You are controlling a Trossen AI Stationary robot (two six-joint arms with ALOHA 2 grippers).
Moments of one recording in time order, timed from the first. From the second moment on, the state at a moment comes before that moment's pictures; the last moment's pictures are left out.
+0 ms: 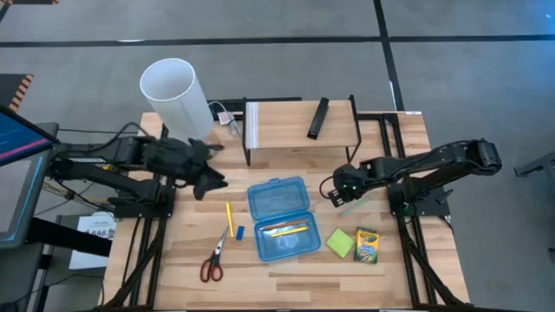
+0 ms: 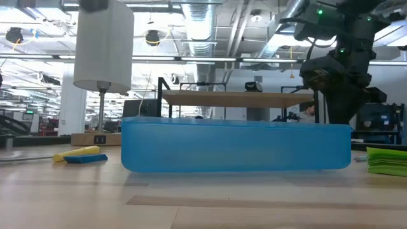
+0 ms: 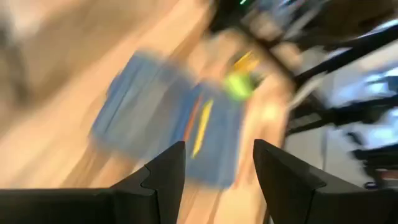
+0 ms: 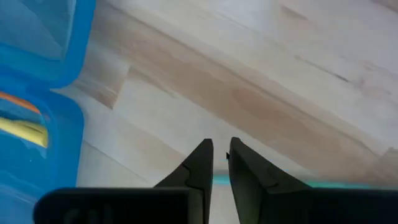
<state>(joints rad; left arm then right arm) -0.07 0.94 1.13 -0.82 -0.01 -0.79 0.00 1.25 0.68 -0.69 0.00 1.10</state>
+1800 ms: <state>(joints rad) -0.10 1.60 0.75 -0.58 -0.02 -1.48 -0.11 1.25 0.68 -0.60 0.00 0.71</state>
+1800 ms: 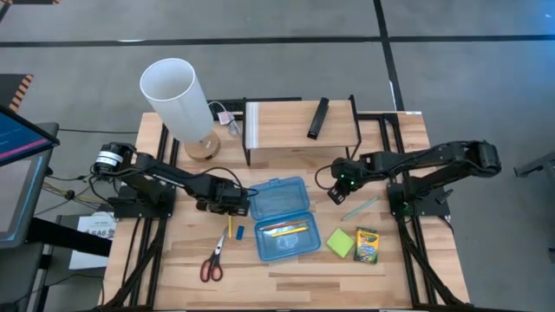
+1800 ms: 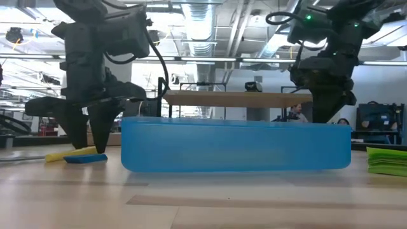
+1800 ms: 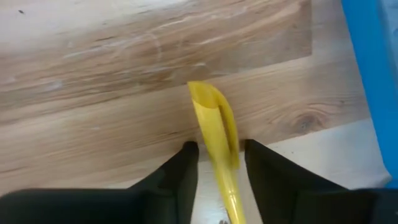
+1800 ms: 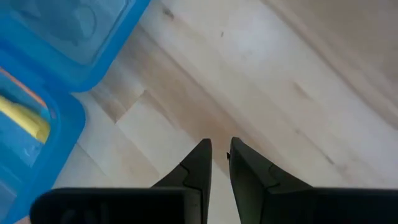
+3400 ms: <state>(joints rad) -0.09 1.28 0.76 -0.47 -0.12 -1.25 -0.30 1.25 0.68 -0.57 -0.09 0.57</state>
